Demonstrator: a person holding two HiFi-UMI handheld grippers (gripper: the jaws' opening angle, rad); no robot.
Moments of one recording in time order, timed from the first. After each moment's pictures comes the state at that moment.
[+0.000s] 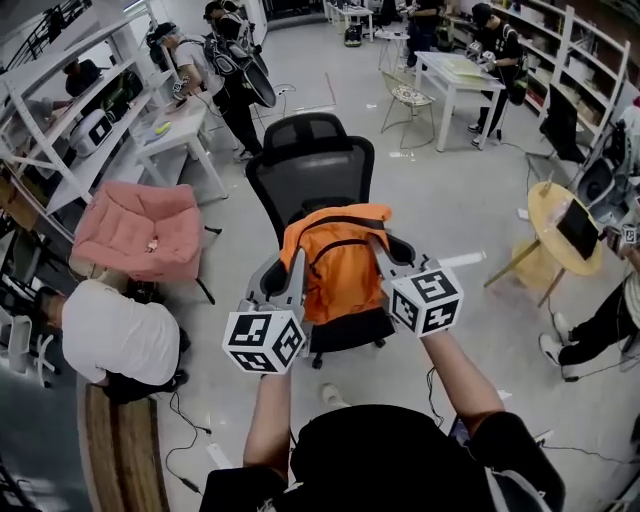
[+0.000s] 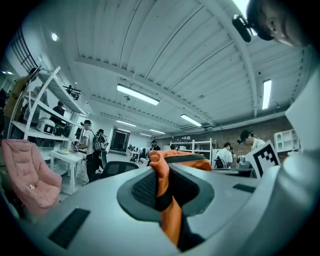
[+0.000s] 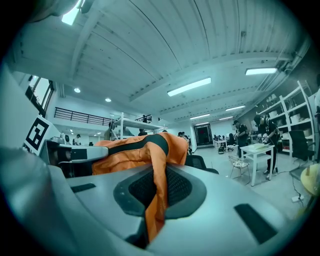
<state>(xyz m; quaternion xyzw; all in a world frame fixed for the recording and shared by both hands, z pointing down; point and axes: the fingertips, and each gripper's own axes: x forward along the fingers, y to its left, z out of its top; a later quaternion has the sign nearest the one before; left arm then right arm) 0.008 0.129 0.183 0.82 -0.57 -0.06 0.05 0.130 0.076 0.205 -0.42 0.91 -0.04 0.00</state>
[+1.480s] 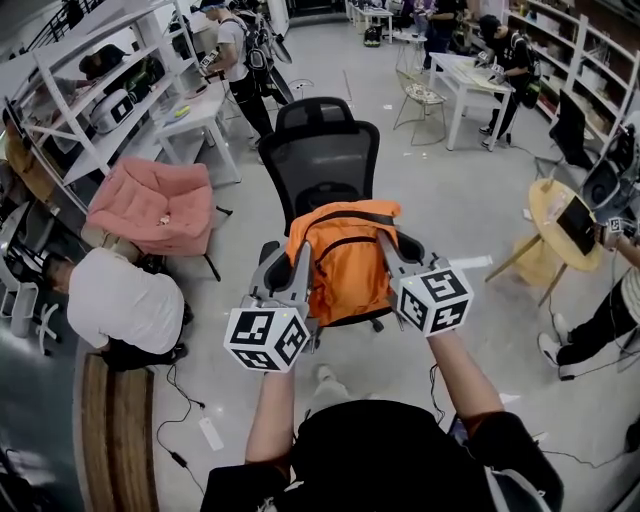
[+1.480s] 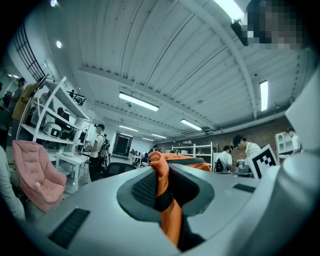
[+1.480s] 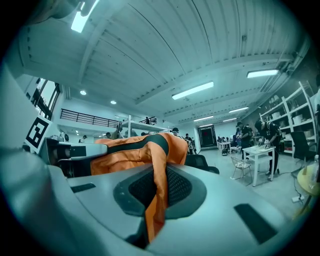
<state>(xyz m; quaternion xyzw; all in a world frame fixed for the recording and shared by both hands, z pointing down) 0.051 0.248 0.179 0.81 -0.58 -0.08 0.03 0.173 0.186 0.206 -0.40 0.92 -0.03 0.01</state>
